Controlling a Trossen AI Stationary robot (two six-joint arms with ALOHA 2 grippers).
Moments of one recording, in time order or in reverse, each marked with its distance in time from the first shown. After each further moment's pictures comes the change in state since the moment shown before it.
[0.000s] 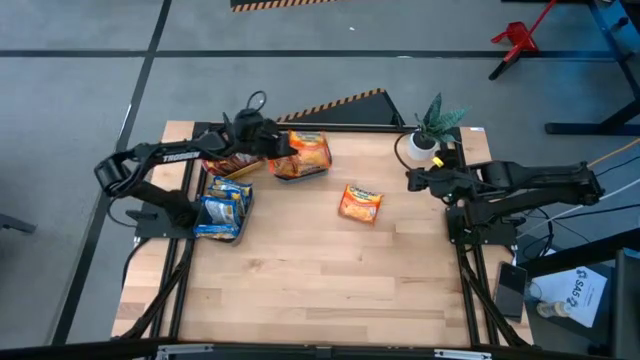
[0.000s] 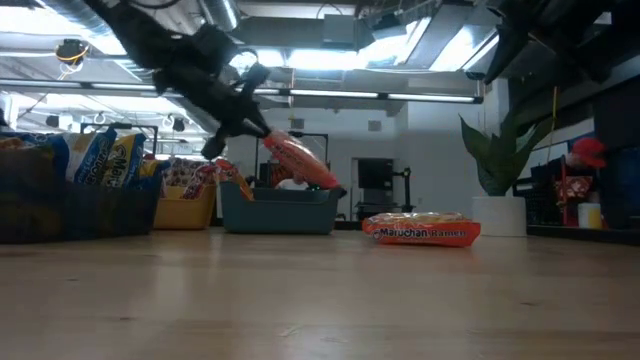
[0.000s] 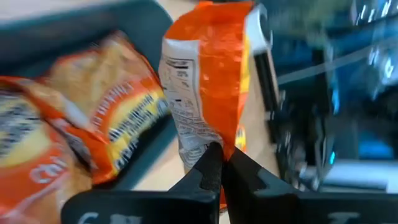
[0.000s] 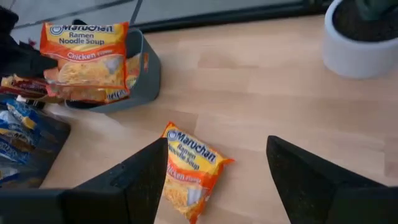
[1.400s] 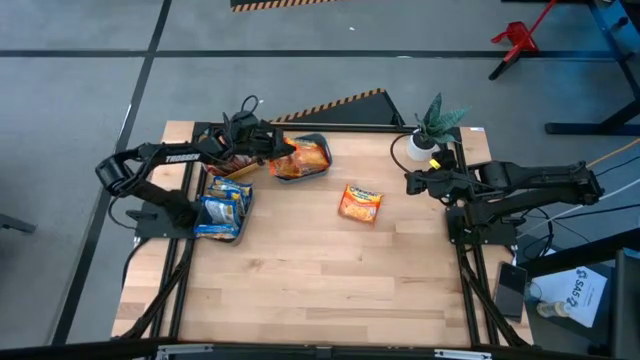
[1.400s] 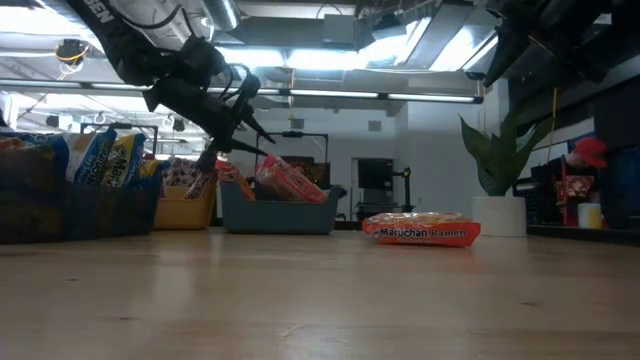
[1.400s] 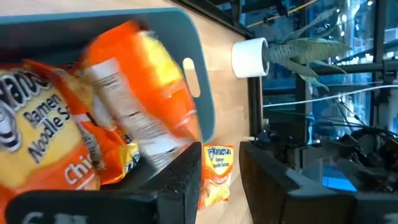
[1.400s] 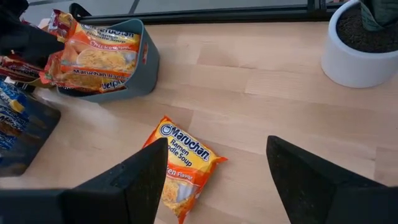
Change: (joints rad) left arm 0.054 0.009 -0.122 0.212 0.013 -0.208; right arm 0.000 0.014 0.000 0.001 -0.010 -0.078
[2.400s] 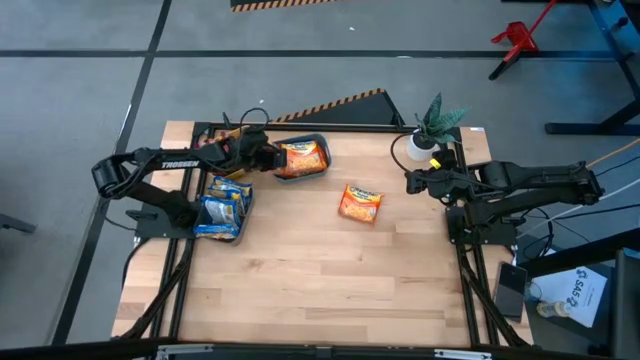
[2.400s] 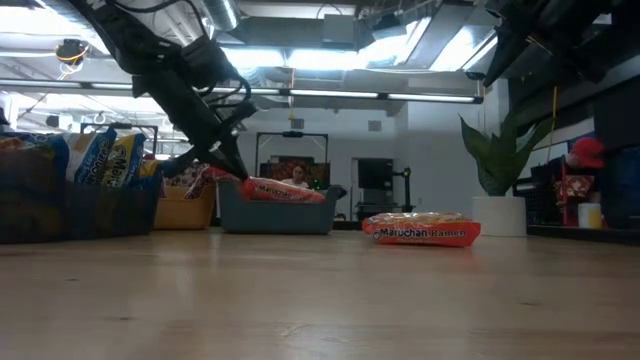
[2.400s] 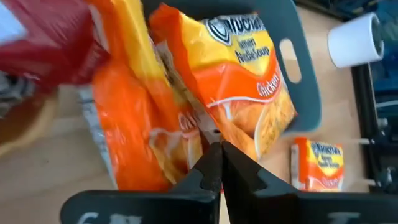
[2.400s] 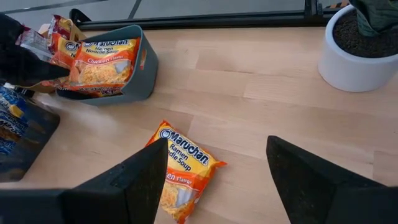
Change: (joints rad) left arm -0.139 -0.047 0.002 -0.335 -0.347 0.189; right arm 0.000 0.000 0.000 0.001 0.019 0.002
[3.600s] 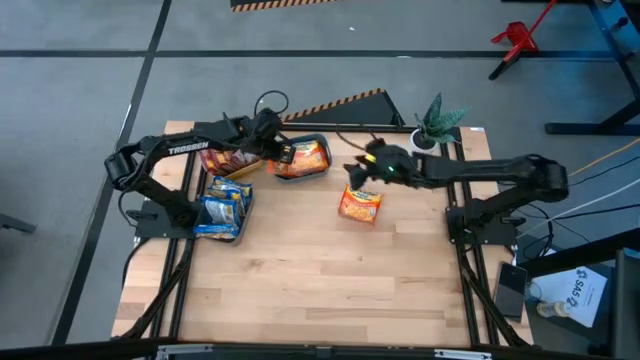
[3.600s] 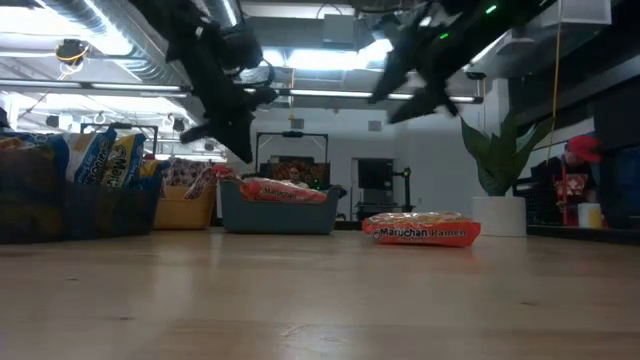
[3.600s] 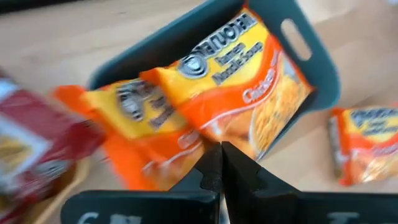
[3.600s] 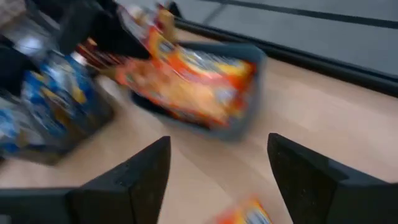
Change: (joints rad) left arm 0.000 0.120 0.375 -0.482 -0.048 0.310; right arm -0.241 0.455 0.000 0.839 -0.279 -0.643
